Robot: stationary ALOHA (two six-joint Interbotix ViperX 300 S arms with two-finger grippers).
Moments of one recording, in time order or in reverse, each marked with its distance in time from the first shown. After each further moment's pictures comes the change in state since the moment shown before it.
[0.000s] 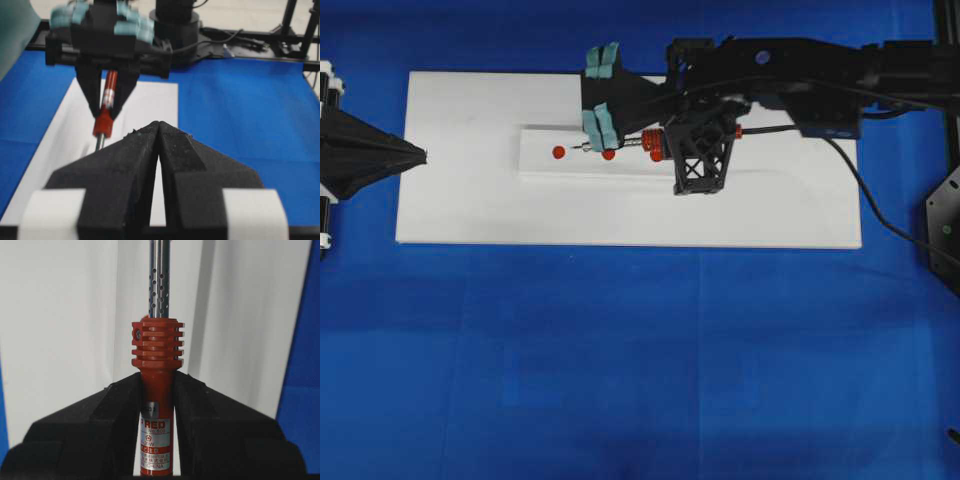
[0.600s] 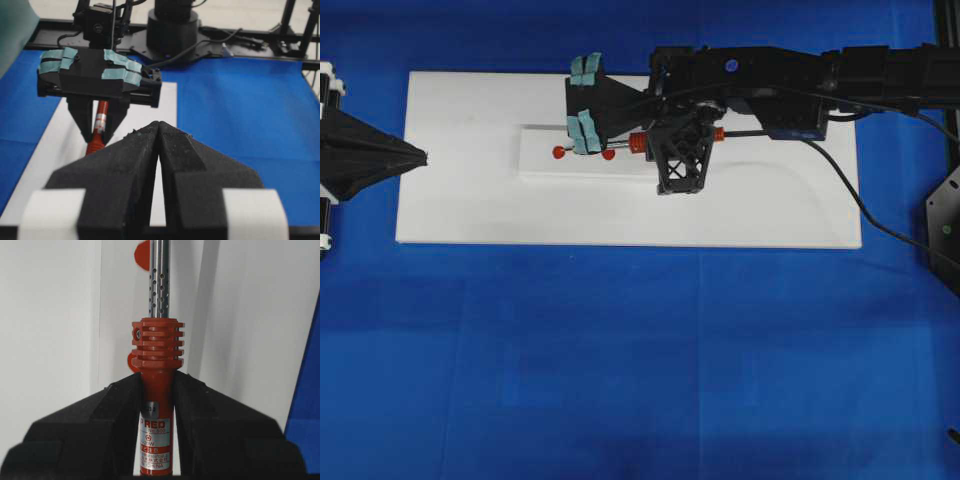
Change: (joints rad) left arm -0.003 0.003 0.000 0.000 0.002 0.000; right arm -0.015 0.086 -0.026 0.000 -0.071 -0.014
